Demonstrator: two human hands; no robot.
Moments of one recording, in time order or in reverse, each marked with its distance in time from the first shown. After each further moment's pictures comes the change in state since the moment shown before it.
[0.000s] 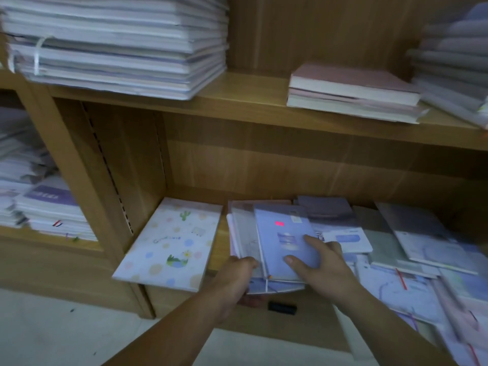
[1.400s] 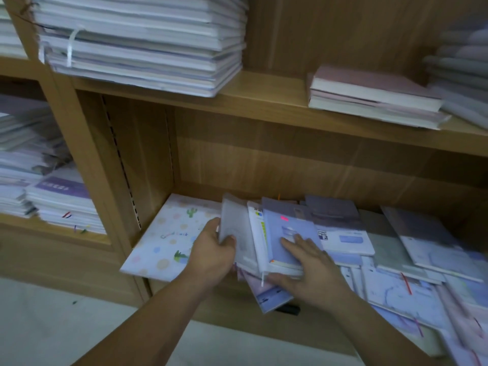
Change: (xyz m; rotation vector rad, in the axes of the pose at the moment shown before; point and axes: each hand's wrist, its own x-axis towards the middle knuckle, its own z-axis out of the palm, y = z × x) left_hand 0.012 0.010 -0.060 0.074 0.233 0.493; right_hand -0.009 -0.026 0.017 -0.385 -0.112 -0.256
